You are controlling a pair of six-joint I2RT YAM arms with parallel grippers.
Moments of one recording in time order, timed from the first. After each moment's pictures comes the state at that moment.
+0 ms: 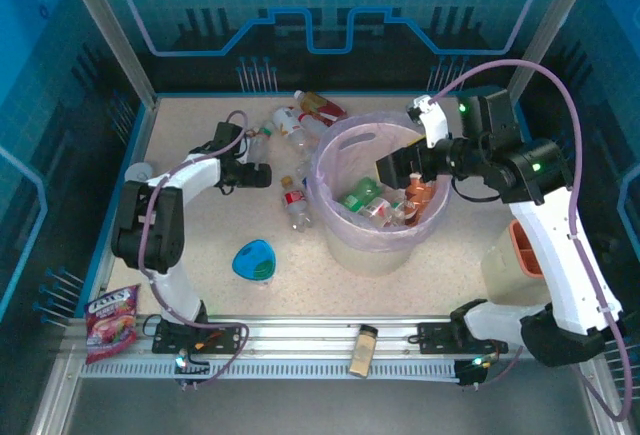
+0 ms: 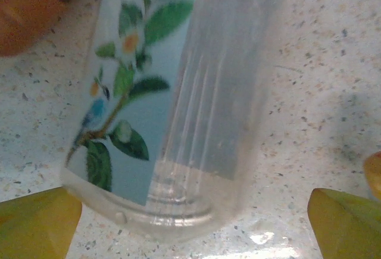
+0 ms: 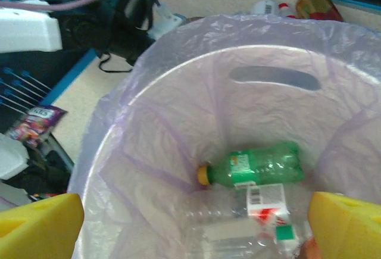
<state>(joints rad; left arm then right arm) -0.11 1.80 1.16 -0.47 0.04 -0.16 0.40 1.23 1.72 -1.18 -0.42 0.06</state>
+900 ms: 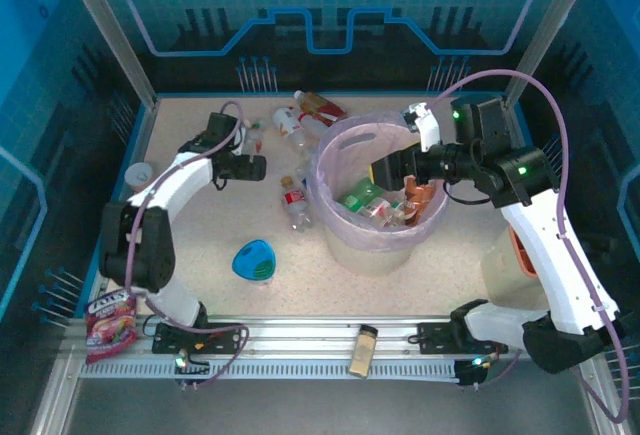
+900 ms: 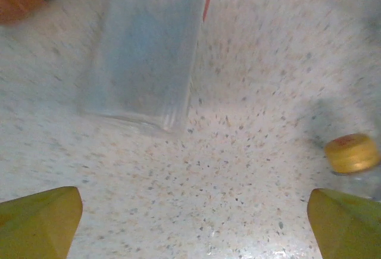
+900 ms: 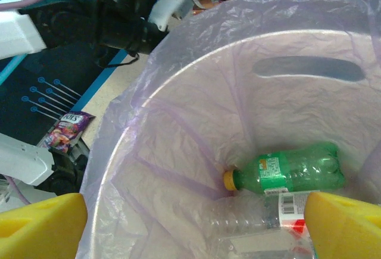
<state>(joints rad) -0.12 1.62 1.21 -0.58 -0.03 -0.11 0.39 1.20 1.59 -1.06 -0.52 0.13</state>
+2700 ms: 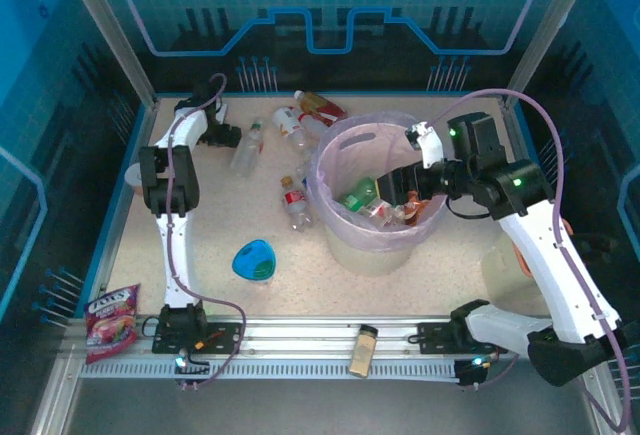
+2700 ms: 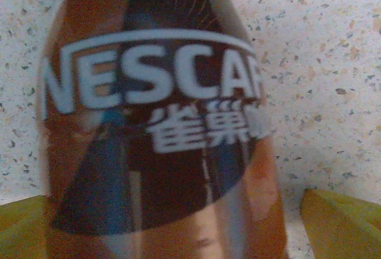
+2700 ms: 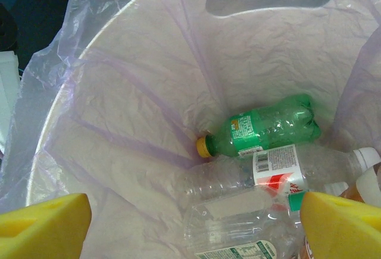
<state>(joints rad) 0.11 2.45 2.07 -0.78 -0.04 0.08 0.38 1.13 1.44 -1.09 -0.44 0.13</state>
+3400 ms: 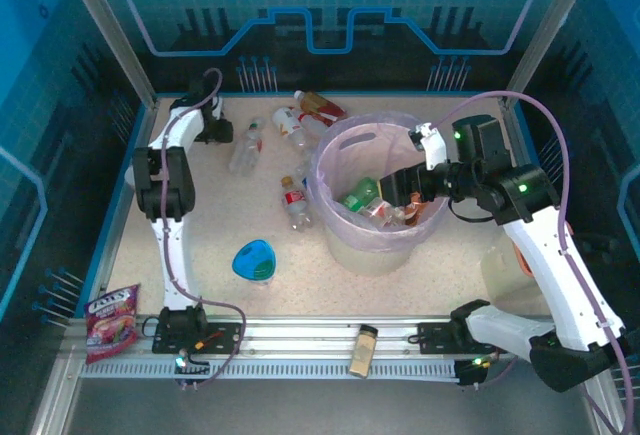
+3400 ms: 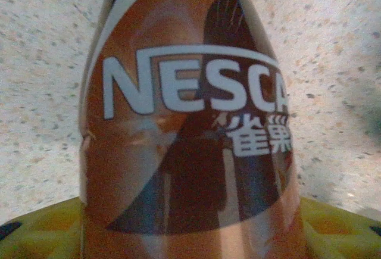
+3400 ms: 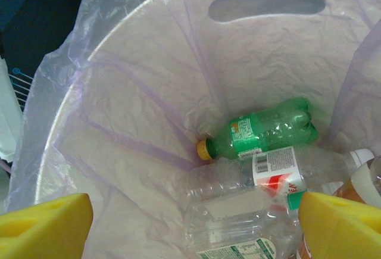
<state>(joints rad) 0.11 2.32 1.96 -0.72 -0.04 0.03 0.38 1.10 1.43 -1.07 -0.43 0.14</state>
